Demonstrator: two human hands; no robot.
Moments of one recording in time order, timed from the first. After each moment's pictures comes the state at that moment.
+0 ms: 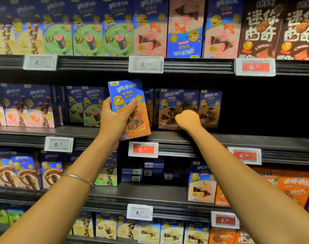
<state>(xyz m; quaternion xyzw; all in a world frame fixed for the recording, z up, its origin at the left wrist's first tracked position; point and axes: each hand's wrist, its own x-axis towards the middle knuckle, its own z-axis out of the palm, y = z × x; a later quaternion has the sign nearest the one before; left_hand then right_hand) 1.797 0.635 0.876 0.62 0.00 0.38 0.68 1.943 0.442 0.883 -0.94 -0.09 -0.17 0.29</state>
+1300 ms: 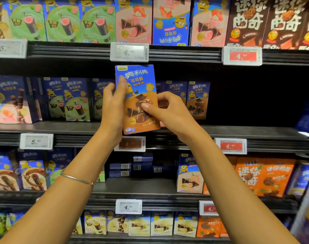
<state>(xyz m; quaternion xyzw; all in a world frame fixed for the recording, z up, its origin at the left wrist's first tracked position) 1.795 0.588 0.889 0.57 -0.07 0.32 0.75 1.824 0.438 0.893 -0.76 -0.28 -0.14 0.57</state>
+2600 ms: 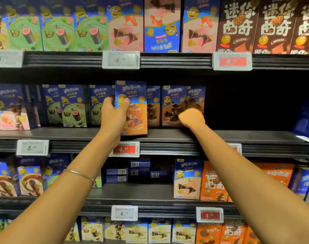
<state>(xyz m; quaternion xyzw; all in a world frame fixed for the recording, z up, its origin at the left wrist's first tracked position) 1.830 0.590 0.881 0.64 0.02 0.36 0.68 1.950 0.384 0.885 -0.92 -0.01 -0.21 0.33</state>
